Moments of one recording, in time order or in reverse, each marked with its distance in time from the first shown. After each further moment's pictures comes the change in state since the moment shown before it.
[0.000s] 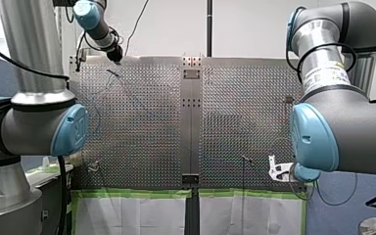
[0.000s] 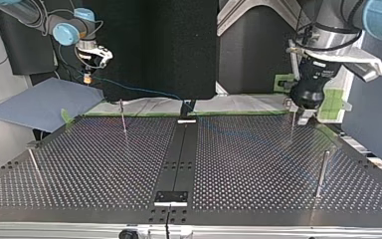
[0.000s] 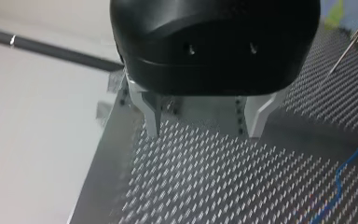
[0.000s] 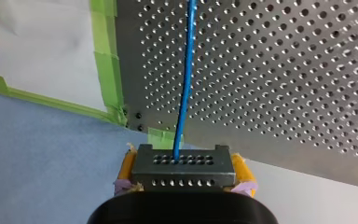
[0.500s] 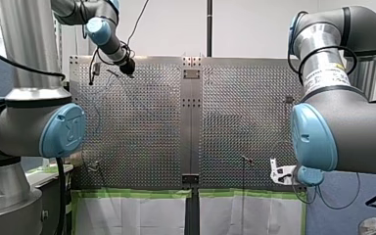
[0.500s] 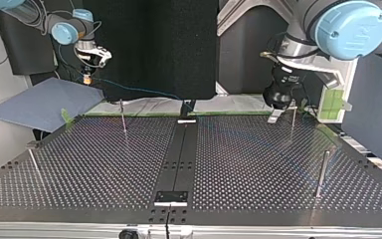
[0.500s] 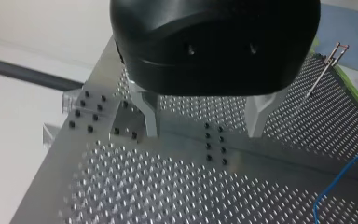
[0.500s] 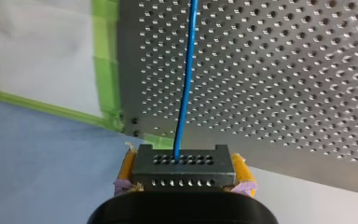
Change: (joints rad) left arm -0.132 -0.097 -0.033 0.106 -0.056 0.003; right arm -0.024 0.023 -0.007 -0.055 -0.055 -0.013
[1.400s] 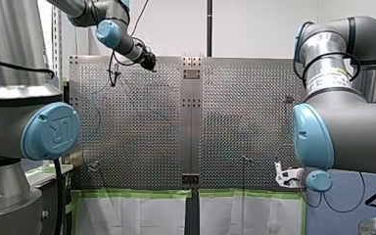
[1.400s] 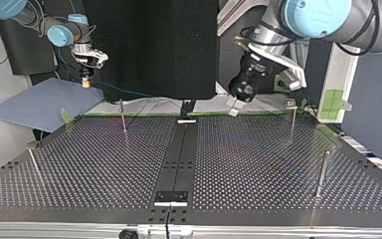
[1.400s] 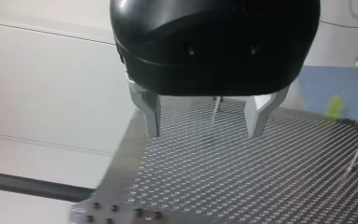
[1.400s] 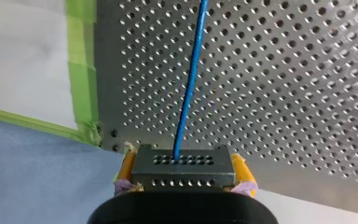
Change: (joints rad) left arm -0.162 -0.013 -0.033 0.168 0.076 -0.021; right arm -0.064 0.072 -0.059 -0.051 -0.145 -0.050
